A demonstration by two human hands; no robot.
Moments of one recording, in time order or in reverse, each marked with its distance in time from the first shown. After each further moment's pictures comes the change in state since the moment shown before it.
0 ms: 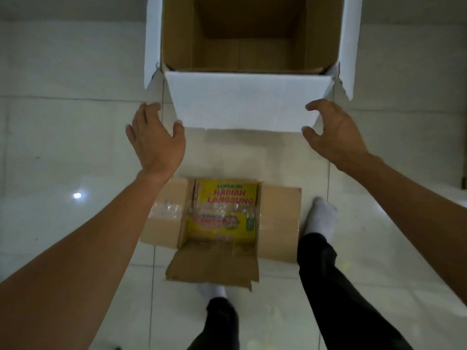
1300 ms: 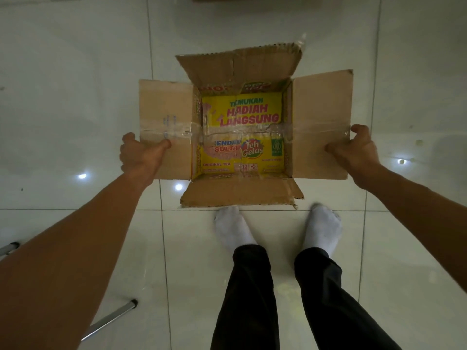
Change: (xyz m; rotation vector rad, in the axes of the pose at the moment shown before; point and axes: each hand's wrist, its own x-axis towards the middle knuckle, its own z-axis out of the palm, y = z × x) left_hand -0.148 -0.220 0.070 -0.089 -0.276 -0.675; right_hand -0.201 0.065 0.197 0.362 -0.045 0.826
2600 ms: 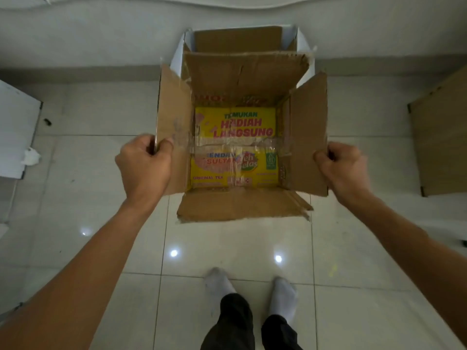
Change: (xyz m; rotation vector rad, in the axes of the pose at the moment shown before) left_hand -0.199 0.252 -0.185 -0.353 0.316 0.732; right_hand -0.096 -0.204 -0.239 0.054 0.169 -0.600
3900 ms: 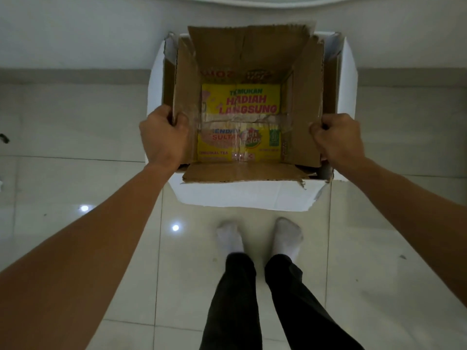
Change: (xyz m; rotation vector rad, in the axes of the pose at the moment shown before) left_hand 0.256 -0.032 0.226 0.139 -0.128 0.041; right_hand 0.317 -0.030 0.114 -0.084 -0.119 0.033
